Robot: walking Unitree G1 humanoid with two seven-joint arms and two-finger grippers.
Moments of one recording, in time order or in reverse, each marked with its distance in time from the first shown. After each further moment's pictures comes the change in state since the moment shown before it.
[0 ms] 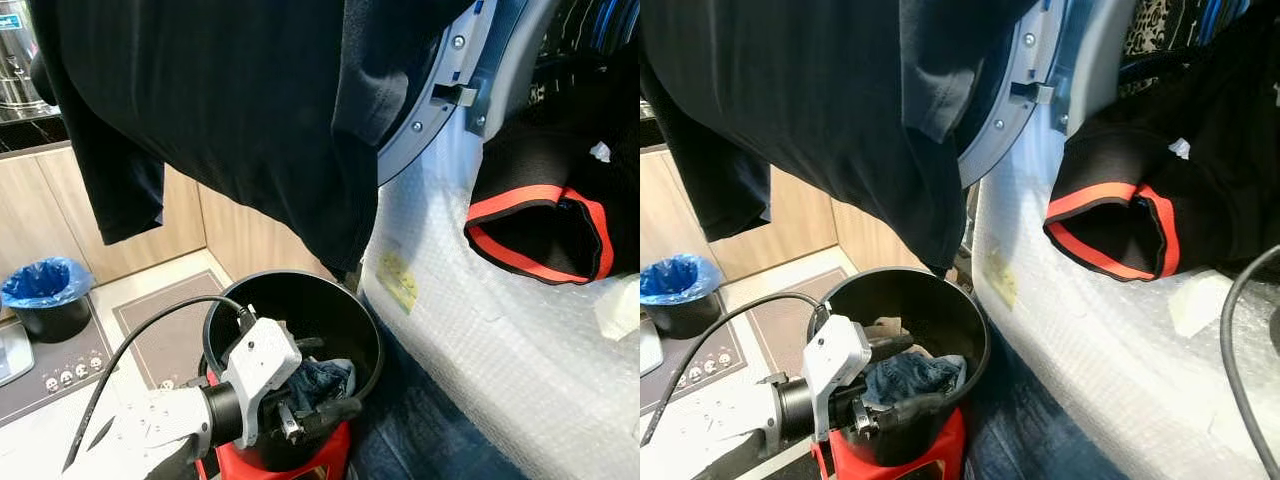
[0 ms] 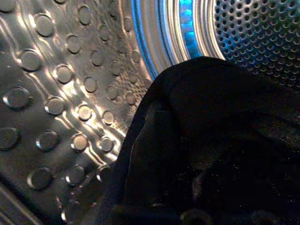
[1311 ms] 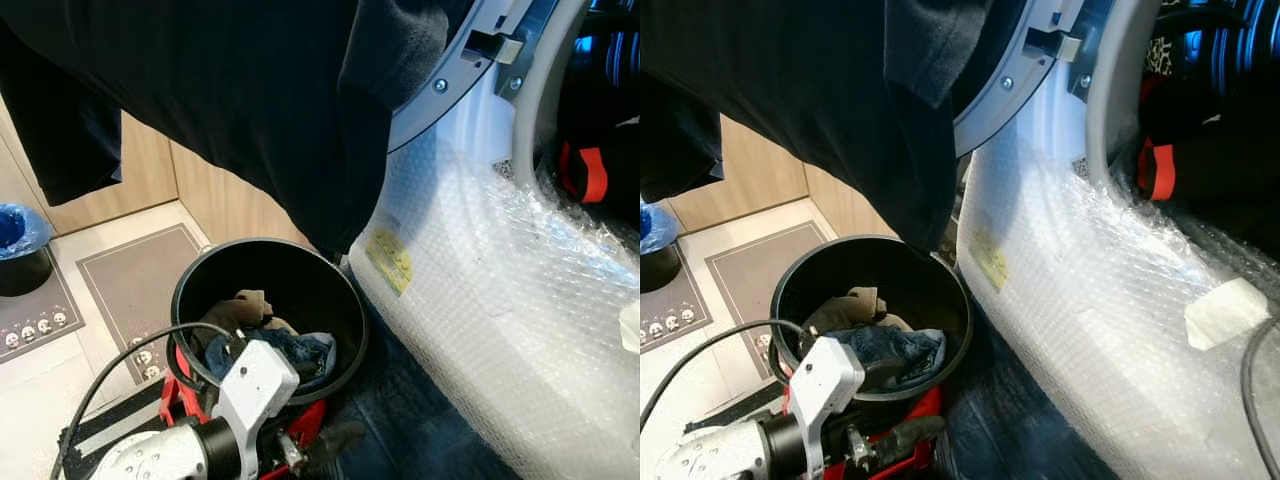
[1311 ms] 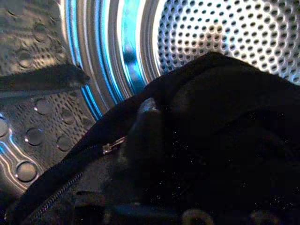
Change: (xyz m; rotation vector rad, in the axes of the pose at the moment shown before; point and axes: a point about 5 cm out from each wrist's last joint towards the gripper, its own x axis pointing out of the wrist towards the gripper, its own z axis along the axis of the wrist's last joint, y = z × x) left arm -0.013 -0.023 0.000 -0.119 0.044 0.083; right arm -0.002 -0.052 -0.015 -0.545 -0.093 -0.141
